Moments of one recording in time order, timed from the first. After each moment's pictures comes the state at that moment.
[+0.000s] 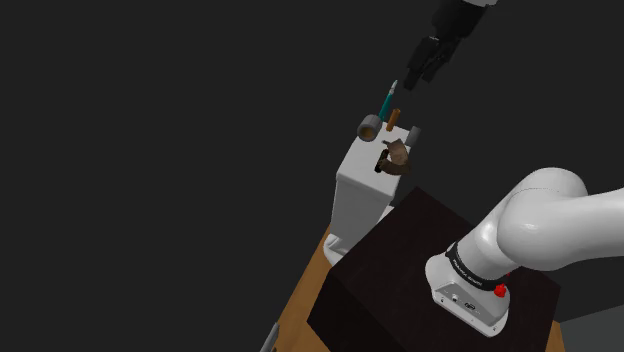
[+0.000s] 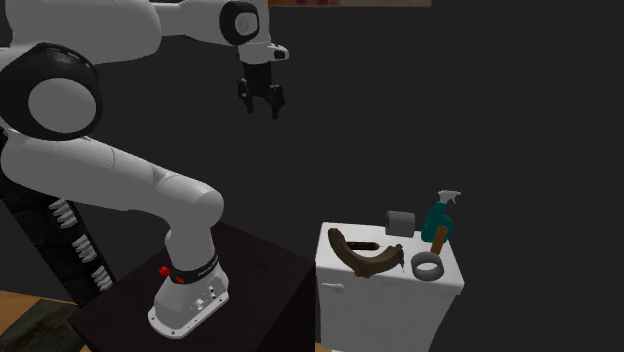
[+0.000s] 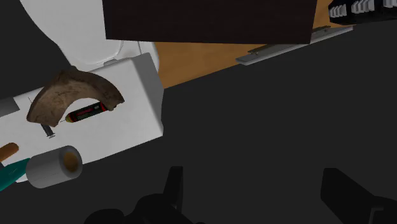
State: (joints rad) arm 0.00 -0.77 -0.06 -2.36 0.02 1.68 -0.05
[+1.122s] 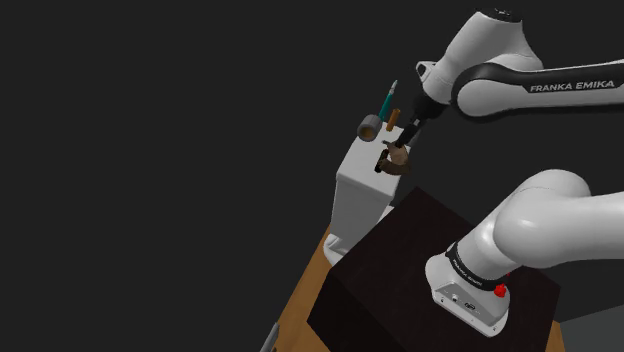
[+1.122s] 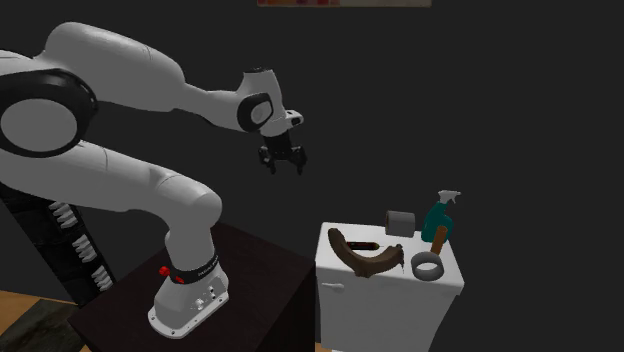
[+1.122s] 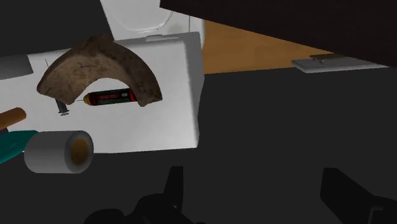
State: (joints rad) arm -0.07 -0.81 -0.20 -2.88 -0.24 2.28 -0.32
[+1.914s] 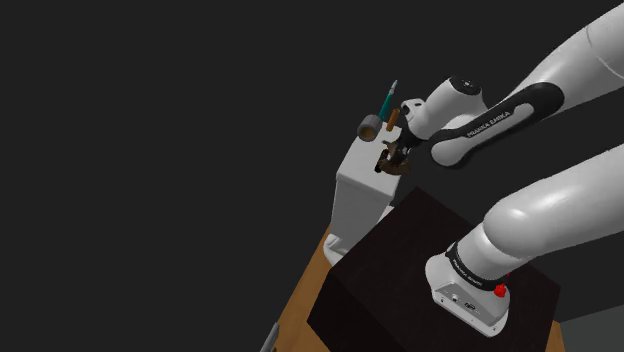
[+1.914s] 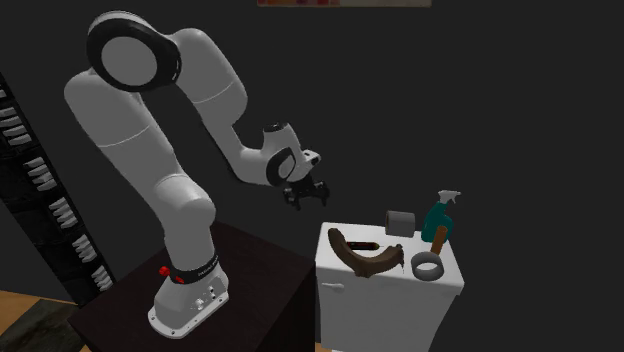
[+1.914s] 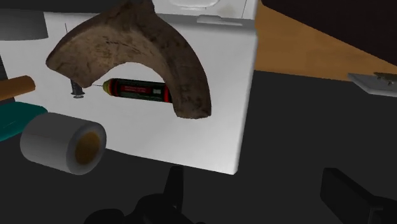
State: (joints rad) arm -0.30 -0.26 -0.27 -2.95 -0.58 3.03 -0.42
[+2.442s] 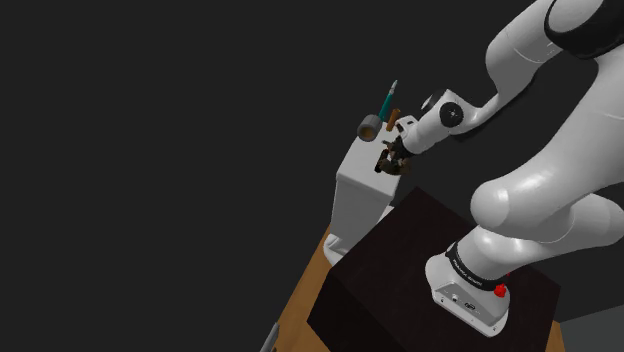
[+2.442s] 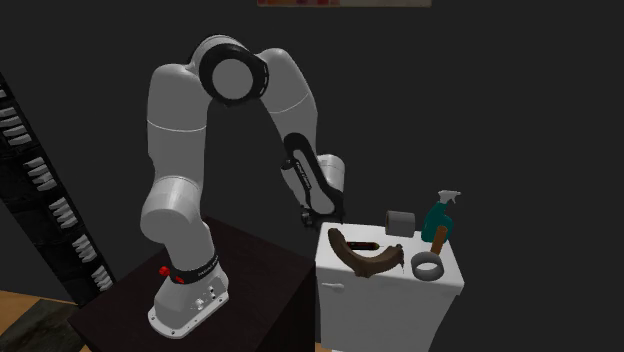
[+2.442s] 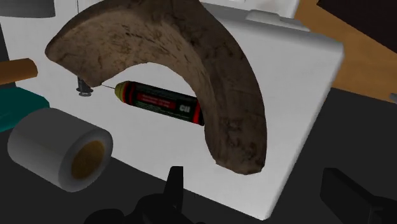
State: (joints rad) arm -0.85 0.26 0.17 -2.43 -2.57 3.17 1.33
